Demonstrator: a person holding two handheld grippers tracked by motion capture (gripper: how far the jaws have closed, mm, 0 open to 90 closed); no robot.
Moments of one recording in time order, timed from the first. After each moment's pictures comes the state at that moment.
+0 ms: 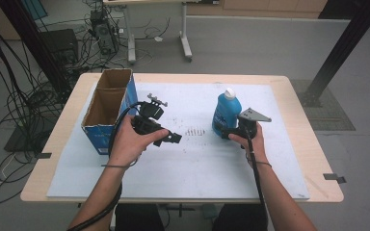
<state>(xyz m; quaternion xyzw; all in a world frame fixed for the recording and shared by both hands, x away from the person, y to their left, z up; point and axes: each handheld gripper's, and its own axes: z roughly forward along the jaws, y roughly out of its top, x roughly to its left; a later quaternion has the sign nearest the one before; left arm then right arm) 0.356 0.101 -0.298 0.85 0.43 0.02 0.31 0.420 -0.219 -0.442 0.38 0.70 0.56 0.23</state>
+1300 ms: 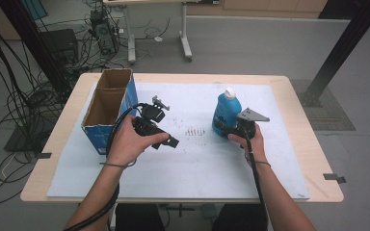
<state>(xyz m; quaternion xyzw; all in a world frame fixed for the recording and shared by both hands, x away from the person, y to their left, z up) 0.355 0.097 -0.300 0.87 0.43 0.02 0.24 0.422 -0.216 -0.443 0.36 0.71 0.55 0.24</state>
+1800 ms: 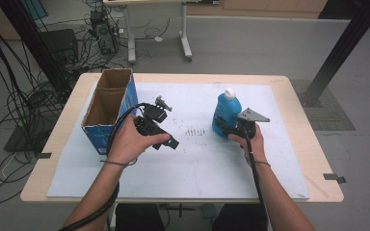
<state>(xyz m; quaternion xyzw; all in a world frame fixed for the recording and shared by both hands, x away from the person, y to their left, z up) 0.356 0.091 -0.297 0.88 0.43 0.03 0.21 0.422 -0.217 -0.444 0.36 0.71 0.56 0.24</state>
